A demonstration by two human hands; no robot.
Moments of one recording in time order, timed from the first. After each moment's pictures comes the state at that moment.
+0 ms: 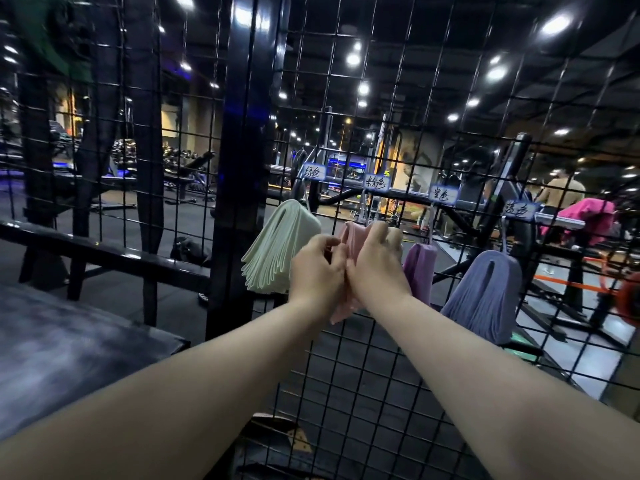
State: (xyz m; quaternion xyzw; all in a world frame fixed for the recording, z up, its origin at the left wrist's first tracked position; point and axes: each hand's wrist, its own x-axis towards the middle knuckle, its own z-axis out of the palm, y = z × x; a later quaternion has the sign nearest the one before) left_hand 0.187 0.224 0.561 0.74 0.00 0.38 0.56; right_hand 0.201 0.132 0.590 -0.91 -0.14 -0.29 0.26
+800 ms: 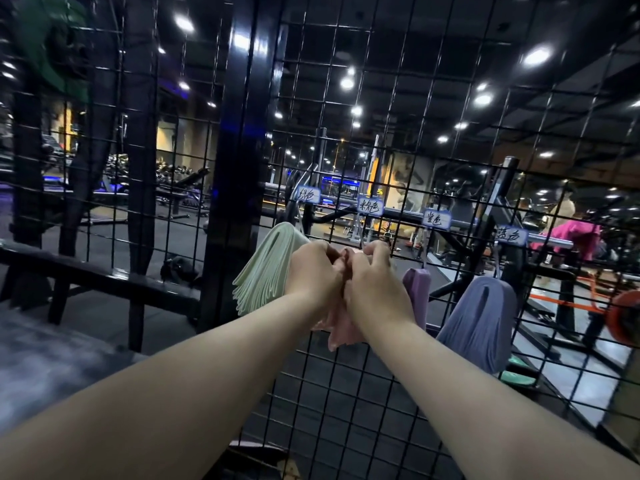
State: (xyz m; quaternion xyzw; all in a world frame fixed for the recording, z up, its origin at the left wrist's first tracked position) left_hand 0.220 0.234 0.591 0.82 0.02 0.38 0.43; right_hand 0.195 0.122 0.597 -0.92 -0.19 -0.33 0.13
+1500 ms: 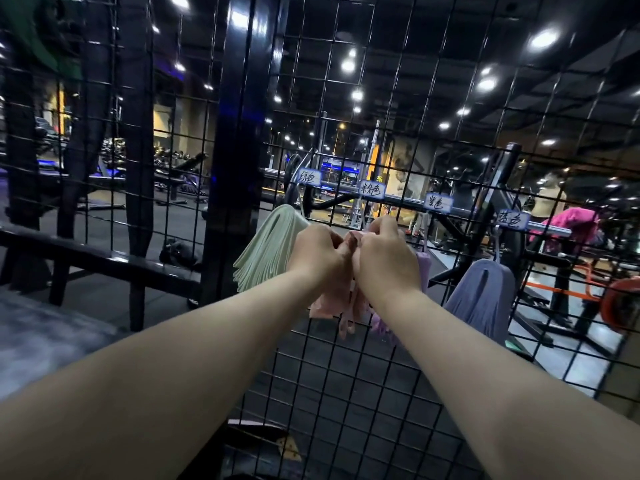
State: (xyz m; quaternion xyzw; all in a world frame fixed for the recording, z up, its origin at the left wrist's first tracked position) left_hand 0.215 0.233 0.597 0.83 -0.02 0.35 0.43; right_hand 0.205 0.118 0.609 -0.90 -0.17 -0.39 0.10
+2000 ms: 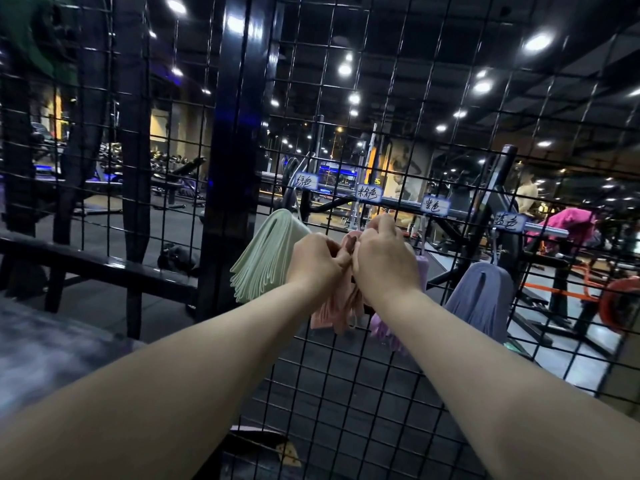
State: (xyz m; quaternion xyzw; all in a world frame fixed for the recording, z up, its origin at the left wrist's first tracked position) left_hand 0.209 0.228 0.592 0.83 -0.02 0.35 0.44; right_hand 0.204 0.116 0.613 -0.89 -0.18 -0.41 0.09
